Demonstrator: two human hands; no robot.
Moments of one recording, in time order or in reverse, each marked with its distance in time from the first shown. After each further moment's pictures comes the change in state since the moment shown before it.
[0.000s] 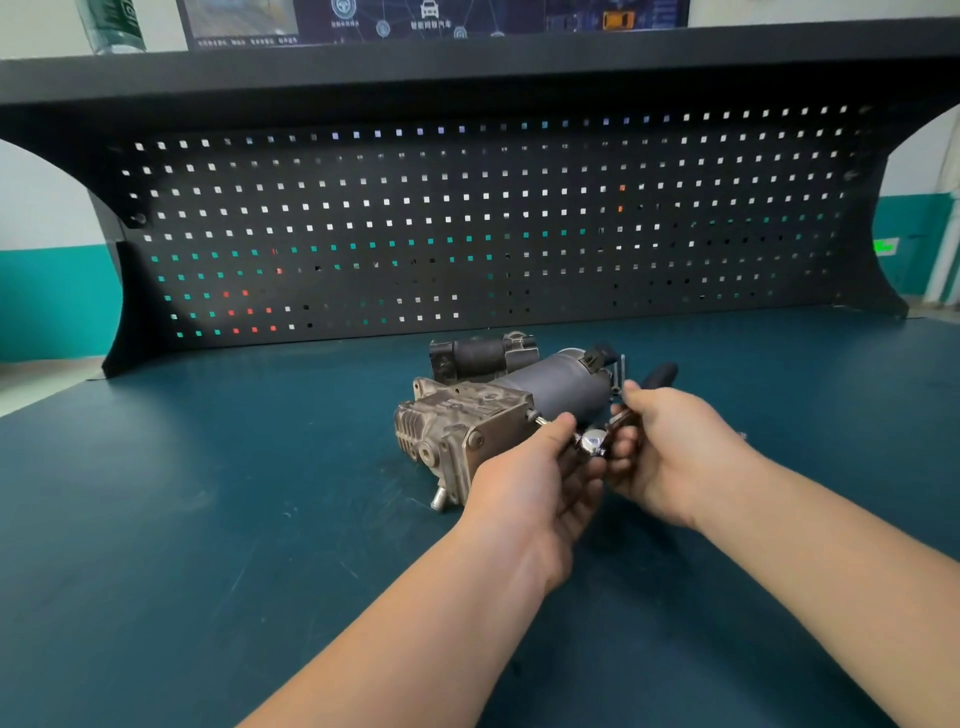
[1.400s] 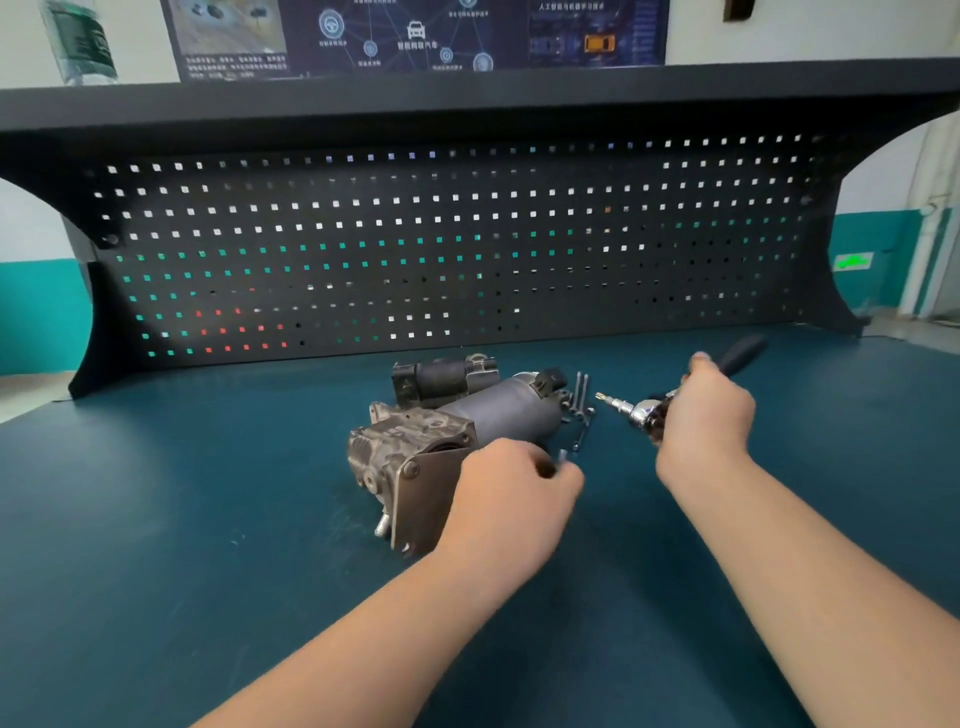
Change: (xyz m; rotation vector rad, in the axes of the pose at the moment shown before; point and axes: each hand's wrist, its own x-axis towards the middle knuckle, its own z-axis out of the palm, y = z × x) left_hand 0.009 -0.010 0.019 1.304 0.058 0.685; right_hand 0.043 -0.044 -0.047 0.159 0.517 -0.374
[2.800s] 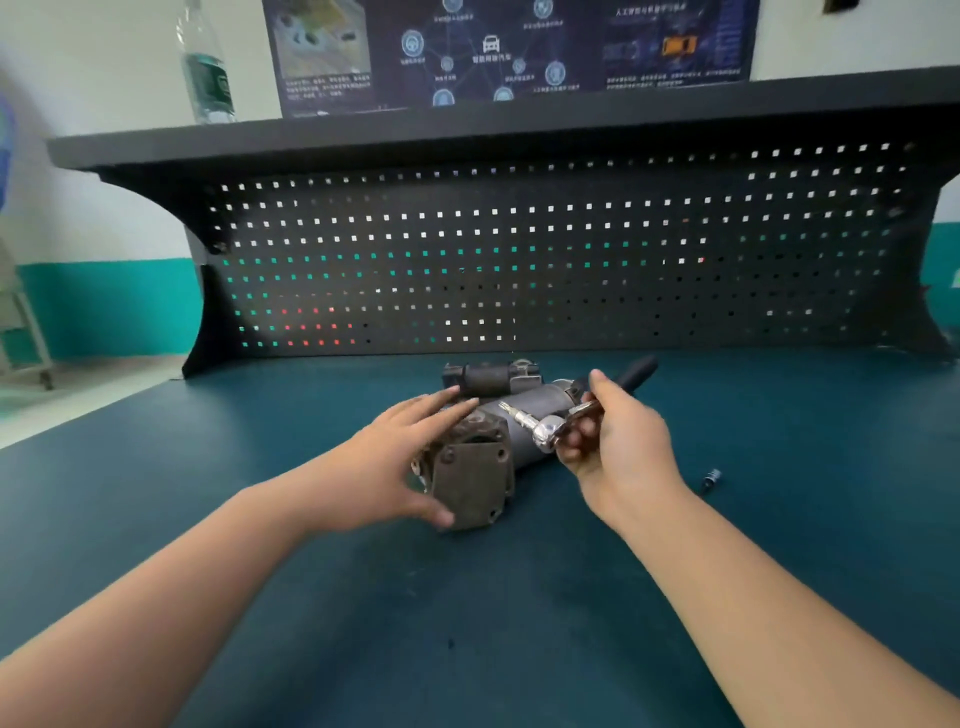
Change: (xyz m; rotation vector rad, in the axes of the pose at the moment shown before) left_hand -0.001 -0.066 -0.111 0.489 -0.251 0.287; right_hand -0.070 0.015 0.016 0.169 -0.603 0.288
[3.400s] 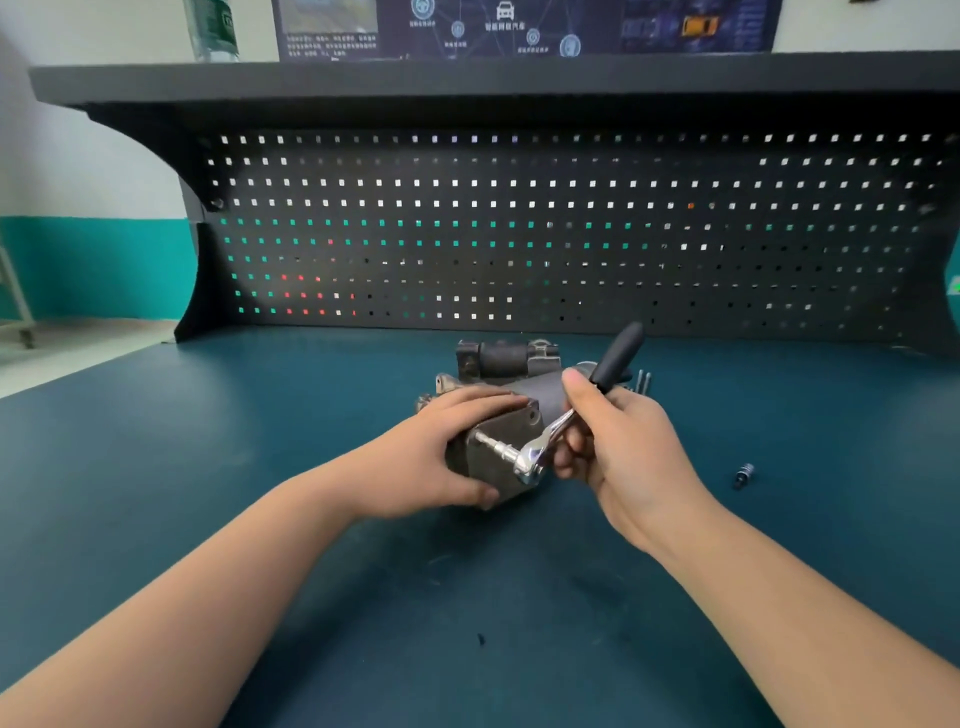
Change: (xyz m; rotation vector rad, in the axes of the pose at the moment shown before) left_hand 0.012 -0.010 0.023 -0.329 0.085 0.119; right_hand -0.018 0.020 0.007 -0.423 -0.263 -0.162
